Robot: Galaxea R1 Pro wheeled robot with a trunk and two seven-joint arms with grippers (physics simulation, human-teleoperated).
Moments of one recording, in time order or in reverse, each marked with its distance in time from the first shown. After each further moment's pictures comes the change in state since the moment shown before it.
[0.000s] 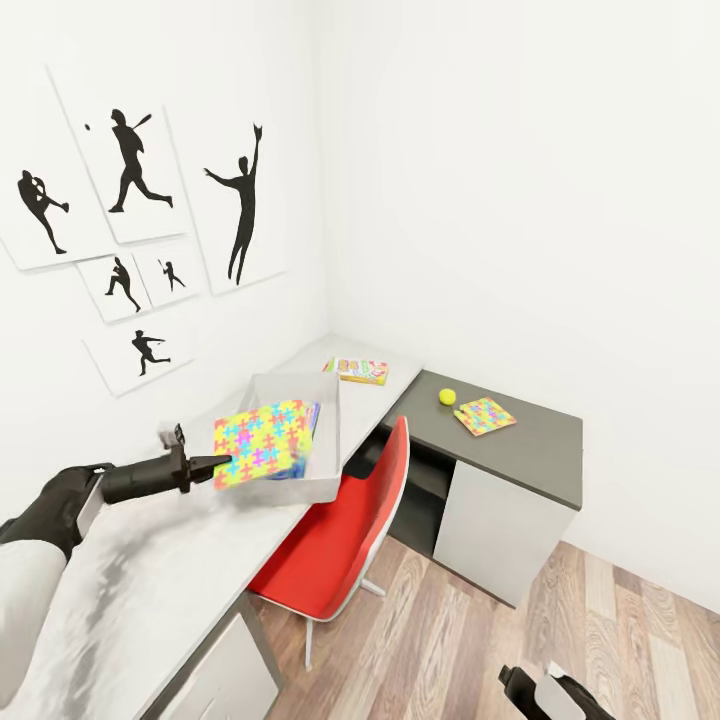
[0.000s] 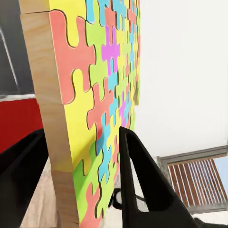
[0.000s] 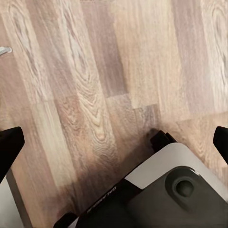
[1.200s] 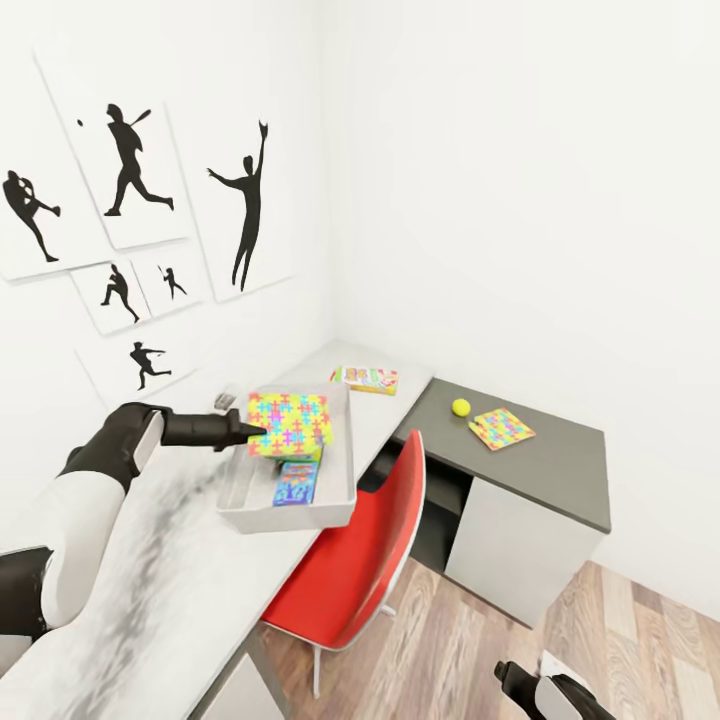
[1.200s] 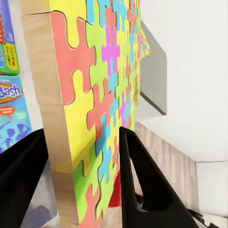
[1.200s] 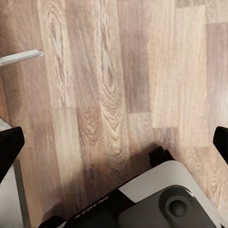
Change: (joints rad) left arm -0.210 -0.133 -0.091 0.016 -0.023 0.027 0.497; right arm 0.003 -0.001 -0.005 -0.008 0.147 -0.007 0.086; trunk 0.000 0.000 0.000
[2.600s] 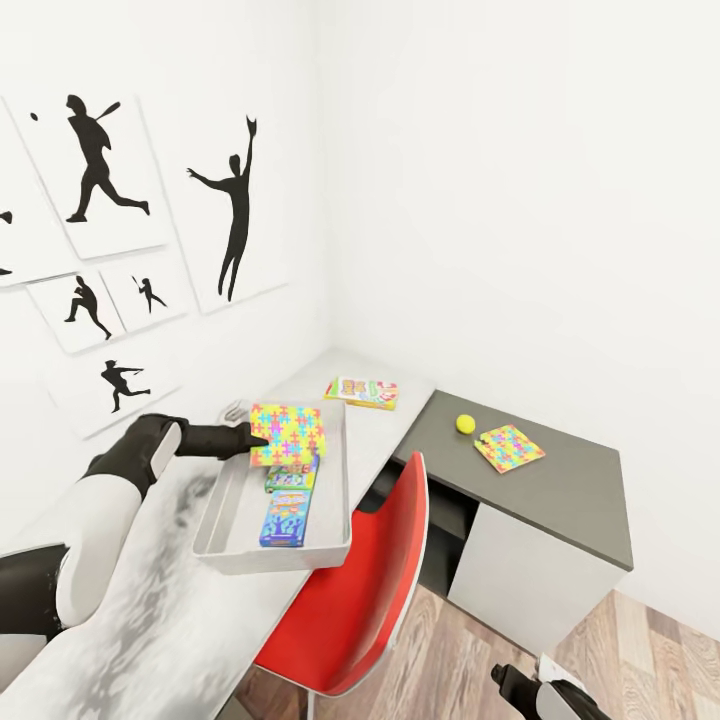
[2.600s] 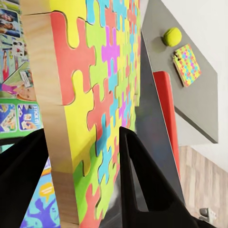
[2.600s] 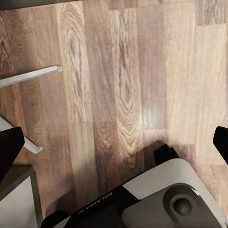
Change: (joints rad) left arm 0.000 -0.044 0.010 0.085 0.008 -0.150 0.230; right arm 0.007 0.000 0.002 0.009 0.004 -0.002 0.043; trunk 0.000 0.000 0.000
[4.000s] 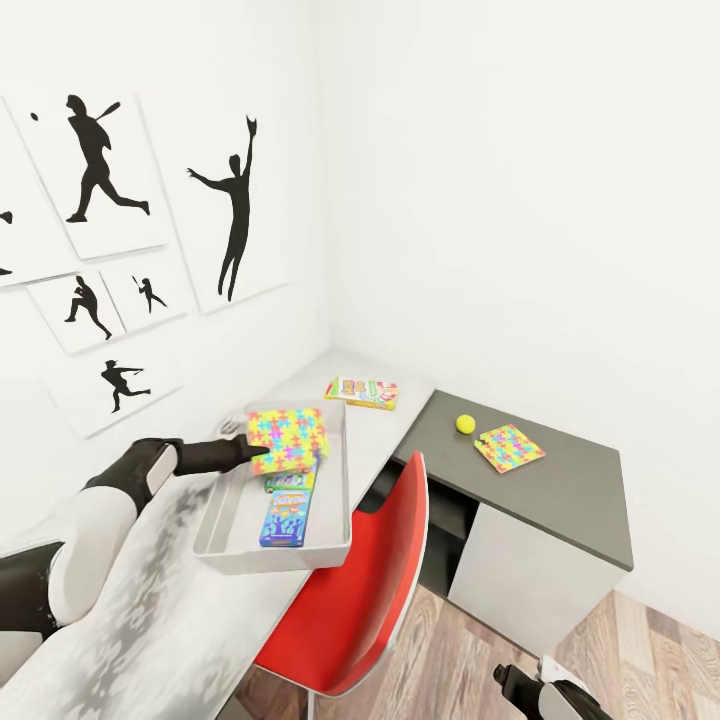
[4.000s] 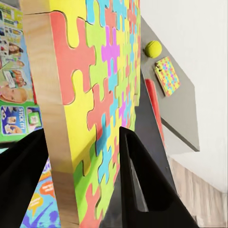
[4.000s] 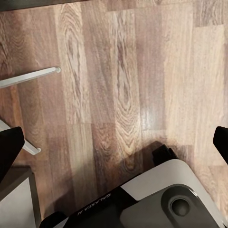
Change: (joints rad) left arm 0.005 0.019 0.079 0.168 -0.004 -0.197 -0.100; right arm 0.000 -0.006 0.000 0.000 -0.001 0.000 0.000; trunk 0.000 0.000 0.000
